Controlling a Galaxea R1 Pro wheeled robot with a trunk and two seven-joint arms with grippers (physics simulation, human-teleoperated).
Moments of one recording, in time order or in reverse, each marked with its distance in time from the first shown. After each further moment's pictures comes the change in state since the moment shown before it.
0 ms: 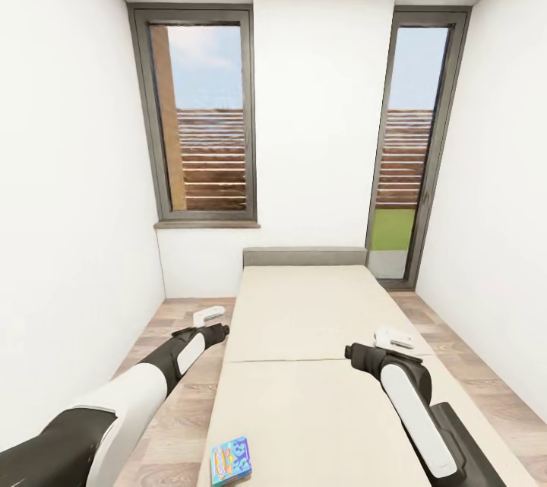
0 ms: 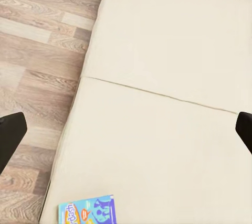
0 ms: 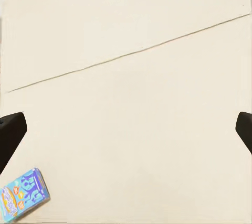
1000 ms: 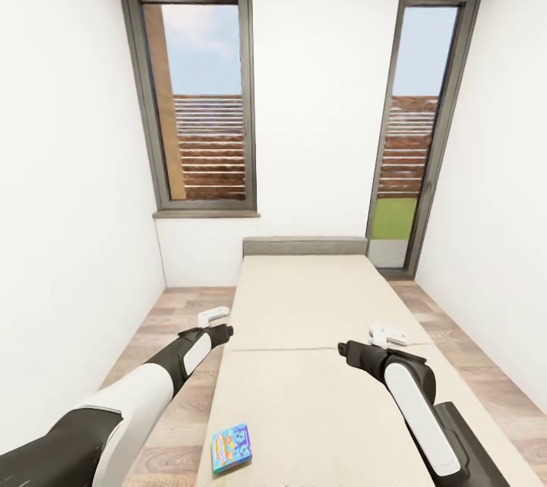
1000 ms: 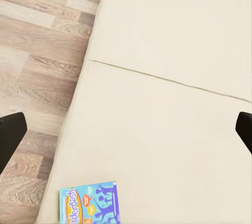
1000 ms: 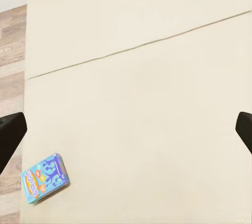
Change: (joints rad) left arm 0.000 -0.027 -0.003 0.001 -0.001 -0.003 0.043; right arm 0.001 -0.005 -0.021 0.001 -0.002 0.008 0.127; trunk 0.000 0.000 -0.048
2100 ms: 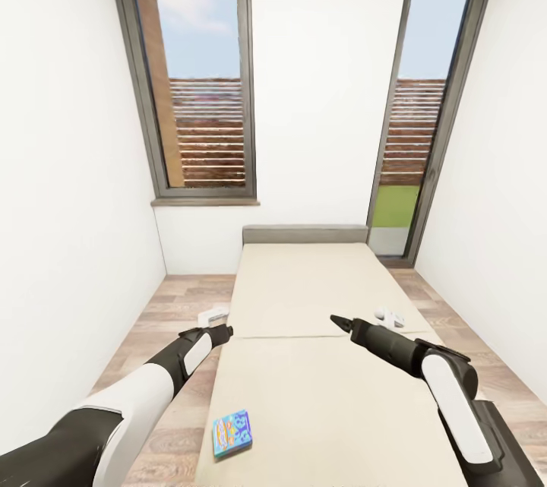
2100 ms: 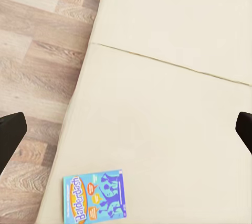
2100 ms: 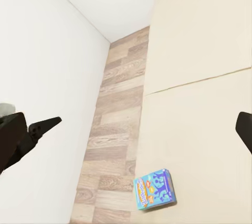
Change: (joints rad) left arm 0.001 -0.002 -0.002 0.000 0.000 -0.003 0.007; right arm 0.003 -0.031 -0.216 0.002 -0.002 0.001 0.657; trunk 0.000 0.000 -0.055
